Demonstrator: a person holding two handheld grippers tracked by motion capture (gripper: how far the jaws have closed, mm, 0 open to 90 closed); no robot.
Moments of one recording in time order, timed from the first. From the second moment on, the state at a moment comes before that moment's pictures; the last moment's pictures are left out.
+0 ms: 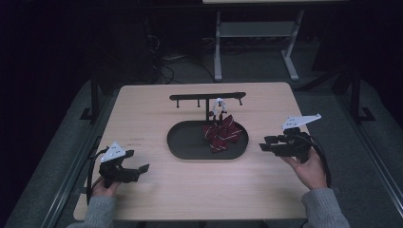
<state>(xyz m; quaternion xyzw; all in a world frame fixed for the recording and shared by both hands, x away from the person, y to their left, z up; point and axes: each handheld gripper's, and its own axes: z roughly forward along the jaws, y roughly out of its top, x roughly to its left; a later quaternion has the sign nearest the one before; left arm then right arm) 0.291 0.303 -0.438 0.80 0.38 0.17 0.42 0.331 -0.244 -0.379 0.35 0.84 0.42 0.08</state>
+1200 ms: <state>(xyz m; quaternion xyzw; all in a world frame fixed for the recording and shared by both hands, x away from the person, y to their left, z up) 0.291 0.304 -0.438 0.80 0.38 0.17 0.42 0.297 -0.276 -0.422 0.39 0.82 0.41 0.05</state>
